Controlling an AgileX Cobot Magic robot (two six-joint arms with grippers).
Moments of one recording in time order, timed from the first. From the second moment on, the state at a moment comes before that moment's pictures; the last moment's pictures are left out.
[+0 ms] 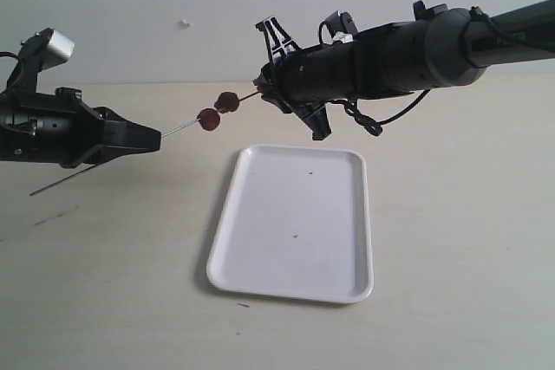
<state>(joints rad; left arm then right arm) -0.11 1.67 -0.83 -1.57 0.76 1.58 0.33 2.15 -1.47 1.75 0.19 -0.41</state>
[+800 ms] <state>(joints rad) -0.11 1.72 -0.83 -1.64 0.75 1.64 0.33 2.15 -1.47 1.75 0.19 -0.41</state>
